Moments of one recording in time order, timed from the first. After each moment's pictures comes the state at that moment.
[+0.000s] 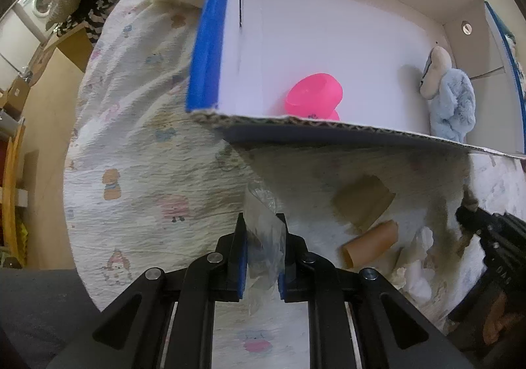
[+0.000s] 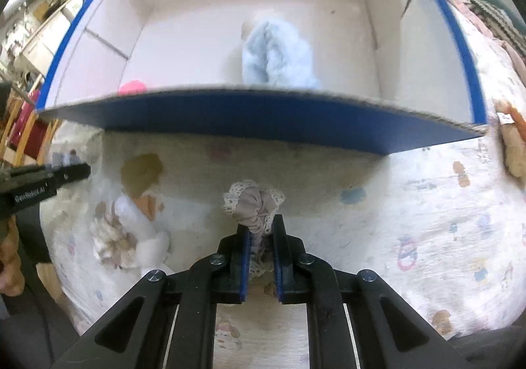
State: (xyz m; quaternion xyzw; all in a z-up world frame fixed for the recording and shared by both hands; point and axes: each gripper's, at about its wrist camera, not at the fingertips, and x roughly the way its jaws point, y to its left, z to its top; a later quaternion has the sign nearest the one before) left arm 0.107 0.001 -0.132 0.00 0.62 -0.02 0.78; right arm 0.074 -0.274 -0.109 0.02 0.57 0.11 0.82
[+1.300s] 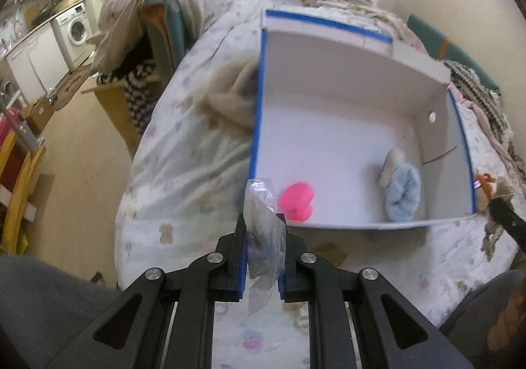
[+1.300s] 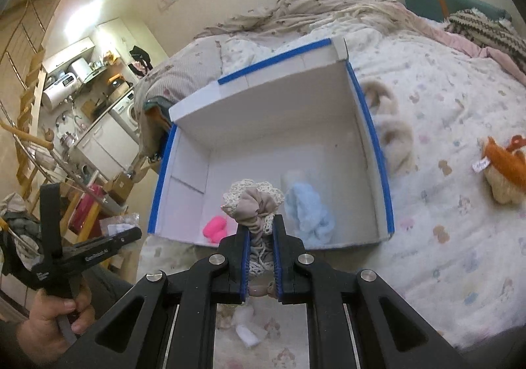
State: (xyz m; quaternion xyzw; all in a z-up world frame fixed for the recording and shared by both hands) left arm 0.081 -0.007 -0.006 -0.04 0.47 0.00 0.88; right arm 0.057 -0.332 0.014 0.18 0.38 0.17 0.89
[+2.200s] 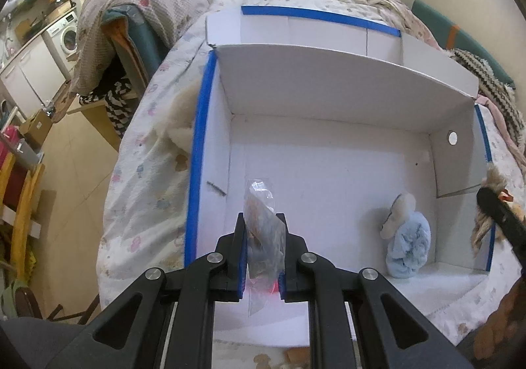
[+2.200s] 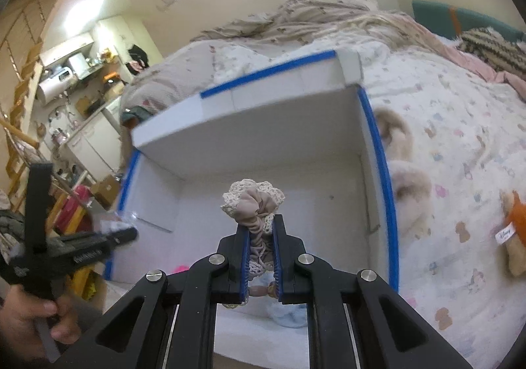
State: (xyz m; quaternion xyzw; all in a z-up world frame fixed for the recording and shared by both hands) left arm 0.183 -0.053 -0.025 0.00 0.50 0.01 0.87; right arm 0.152 -0.332 -0.016 0.14 0.37 0.16 0.90
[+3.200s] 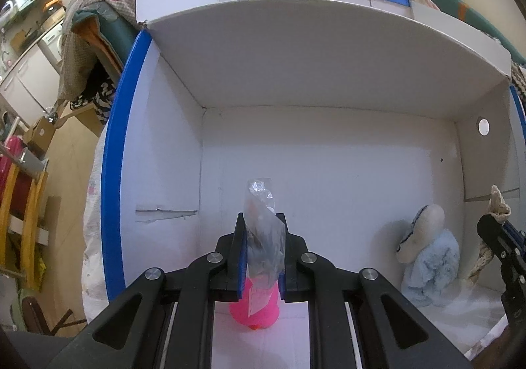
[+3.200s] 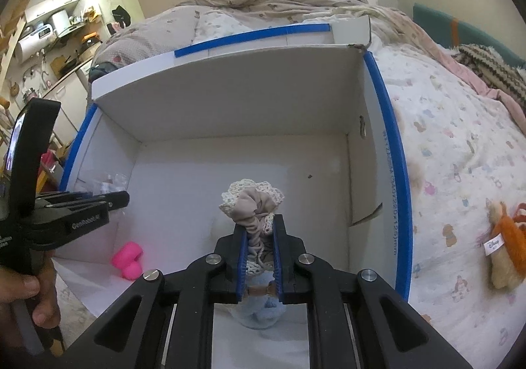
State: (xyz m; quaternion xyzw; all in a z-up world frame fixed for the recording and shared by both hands) left arm 0.222 -0.085 -0.069 0.04 0.52 0.02 0.85; right arm 0.168 -0.308 -0.042 0.06 0.41 0.11 0.90
